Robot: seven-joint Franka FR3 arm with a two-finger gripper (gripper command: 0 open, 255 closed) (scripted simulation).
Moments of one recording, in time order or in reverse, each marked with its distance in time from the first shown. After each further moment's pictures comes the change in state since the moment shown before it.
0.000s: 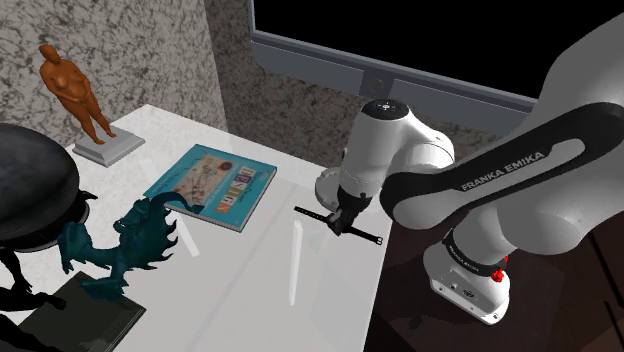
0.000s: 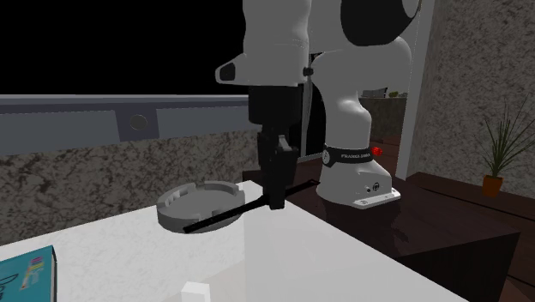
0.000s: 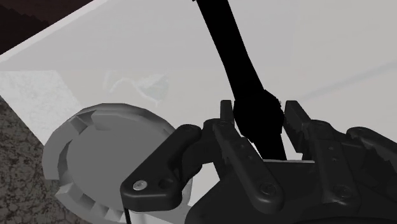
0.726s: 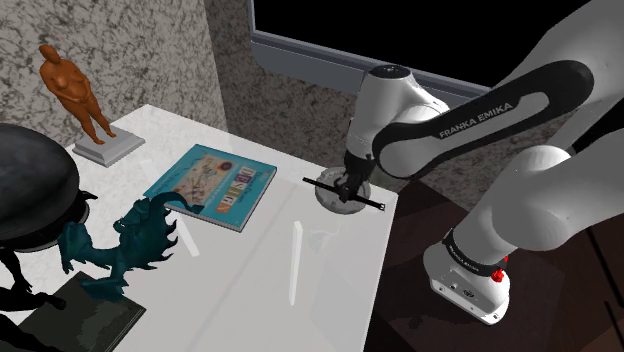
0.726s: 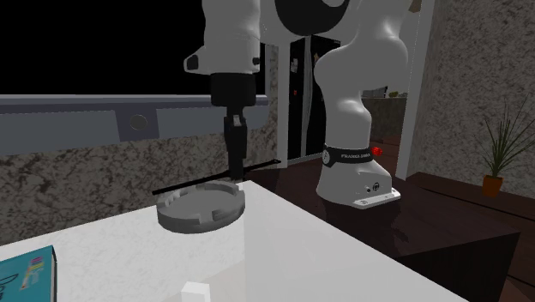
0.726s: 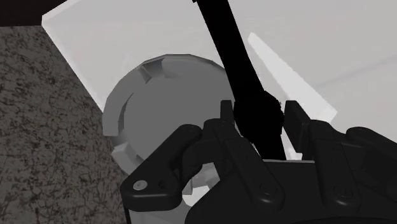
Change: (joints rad) arm -0.155 -0.027 -0.167 0.028 -0.119 -0.065 -0.203
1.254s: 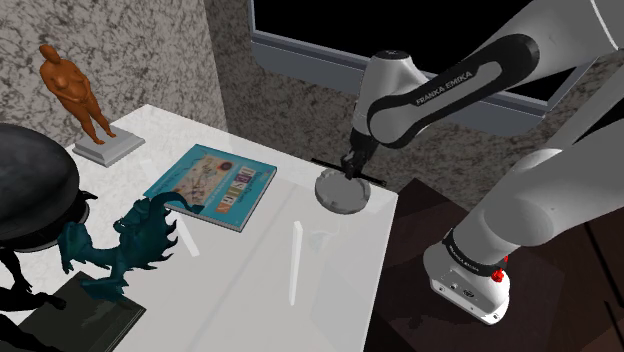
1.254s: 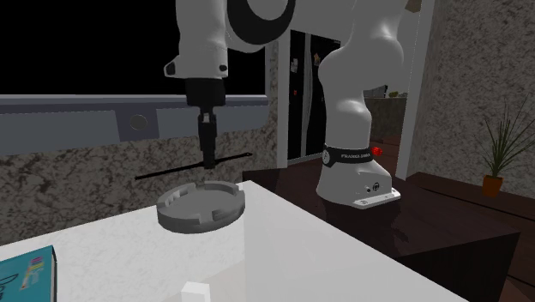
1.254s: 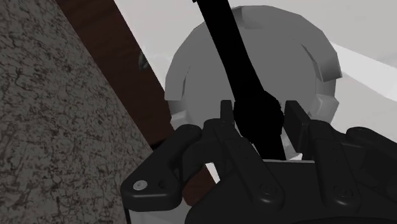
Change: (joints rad) arm -0.157 0.113 -0.132 0.072 -0.118 0.036 -0.179
